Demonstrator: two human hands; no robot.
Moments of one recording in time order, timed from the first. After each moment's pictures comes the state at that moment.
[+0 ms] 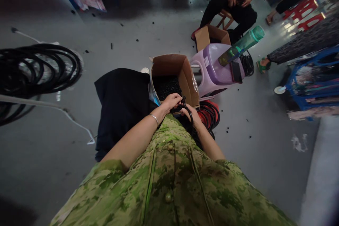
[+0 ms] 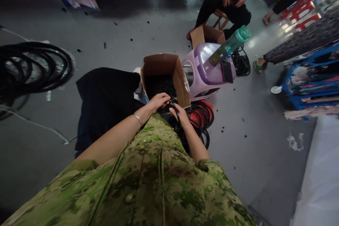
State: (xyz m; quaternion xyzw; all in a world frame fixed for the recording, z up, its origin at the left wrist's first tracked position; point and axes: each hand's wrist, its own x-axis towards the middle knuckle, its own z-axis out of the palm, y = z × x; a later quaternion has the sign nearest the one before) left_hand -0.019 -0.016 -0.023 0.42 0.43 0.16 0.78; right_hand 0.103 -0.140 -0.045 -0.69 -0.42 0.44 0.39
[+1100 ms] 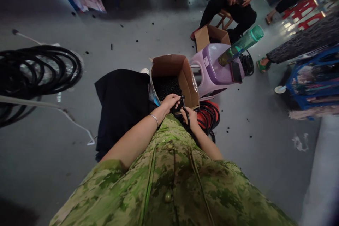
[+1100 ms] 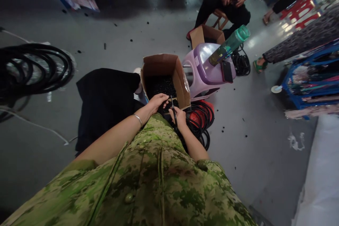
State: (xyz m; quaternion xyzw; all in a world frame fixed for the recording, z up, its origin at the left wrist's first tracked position) left_hand -0.018 -0.016 -0.028 0.34 0.48 0.17 0.79; right_hand 0.088 -0.148 -0.064 -0.78 -0.45 0.30 0.32
